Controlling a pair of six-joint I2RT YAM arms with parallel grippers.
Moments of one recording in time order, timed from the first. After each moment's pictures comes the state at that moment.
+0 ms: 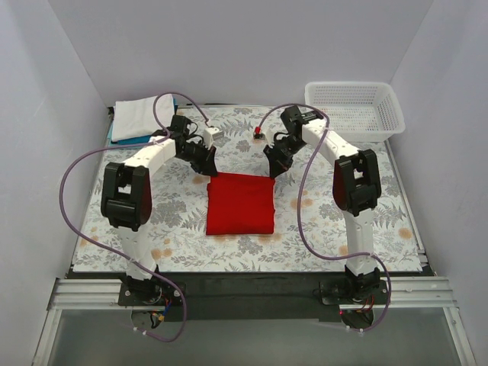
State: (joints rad) left arm -0.21 1.96 1.46 -0.67 0.75 0.48; right arm 0.40 2.18 1.87 -1.11 -0.69 -0.69
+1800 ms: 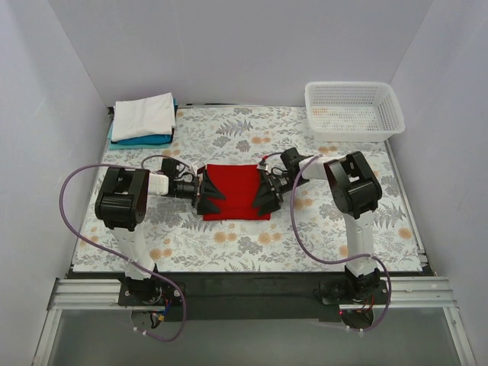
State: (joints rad) left arm -0.14 1.92 0.87 -0.09 1.19 -0.52; right arm 0.47 2.15 1.28 -0.51 -1.29 0.13
